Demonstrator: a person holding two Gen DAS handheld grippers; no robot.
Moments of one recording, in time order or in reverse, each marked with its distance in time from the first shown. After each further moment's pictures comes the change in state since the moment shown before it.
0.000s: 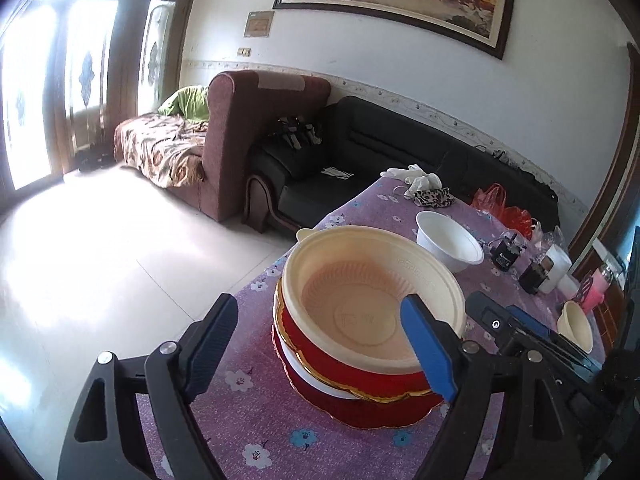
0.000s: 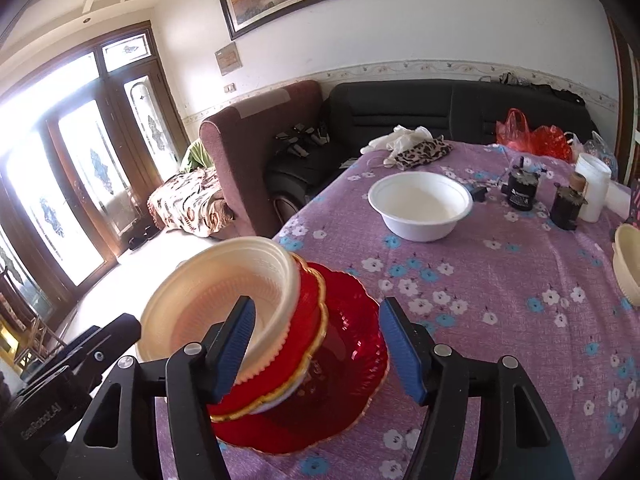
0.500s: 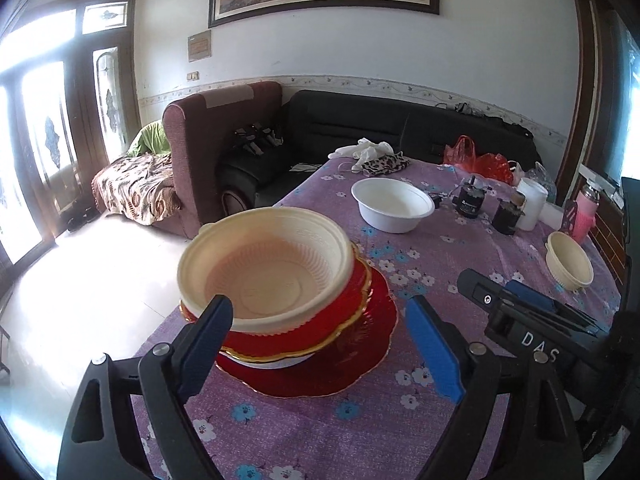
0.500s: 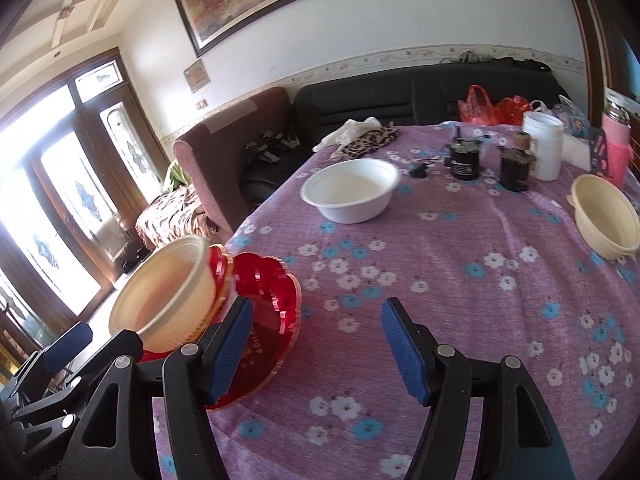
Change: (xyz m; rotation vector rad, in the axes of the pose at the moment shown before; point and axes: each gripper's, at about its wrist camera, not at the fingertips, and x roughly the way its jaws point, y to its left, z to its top) left arm -0.014 -0.101 -0.030 0.242 0.019 -0.011; right arm -0.042 -0.083 -0.023 0.132 -0.018 -0.033
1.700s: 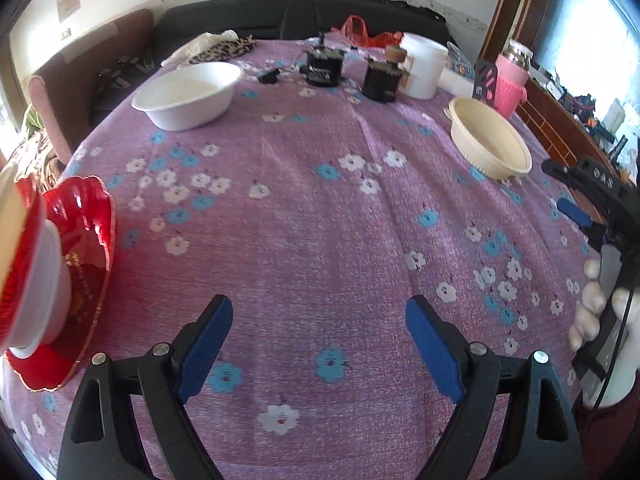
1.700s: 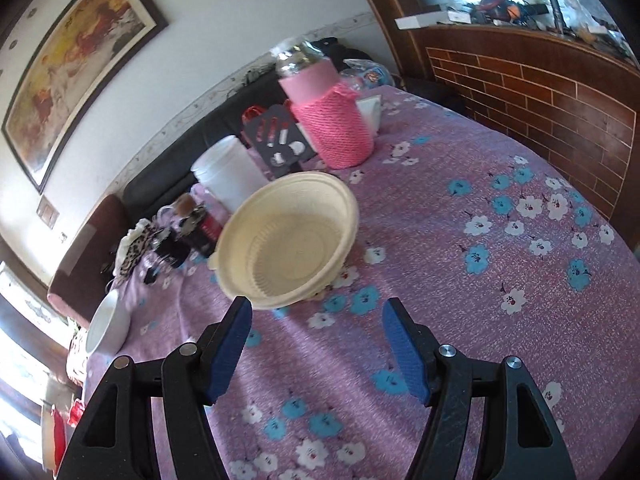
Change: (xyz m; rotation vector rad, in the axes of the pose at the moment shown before) left arm 0.099 -0.182 -0.041 0.203 0.389 -0.290; right arm -0.078 -0.333 0.011 0.522 -0.124 -0.381
